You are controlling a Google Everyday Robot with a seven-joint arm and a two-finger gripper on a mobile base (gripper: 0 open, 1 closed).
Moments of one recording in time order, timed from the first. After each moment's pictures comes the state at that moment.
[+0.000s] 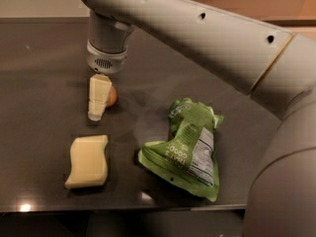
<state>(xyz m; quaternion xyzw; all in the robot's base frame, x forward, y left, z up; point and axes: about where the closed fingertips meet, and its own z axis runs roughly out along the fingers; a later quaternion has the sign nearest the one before) 0.559 0.137 0.867 -0.69 0.71 0.08 0.13</state>
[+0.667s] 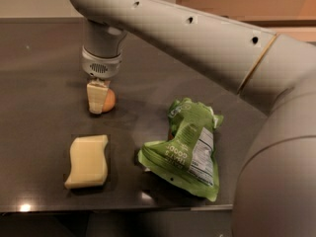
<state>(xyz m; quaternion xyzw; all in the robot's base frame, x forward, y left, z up) 0.556 0.149 0.854 -0.70 0.70 0.08 0.12</state>
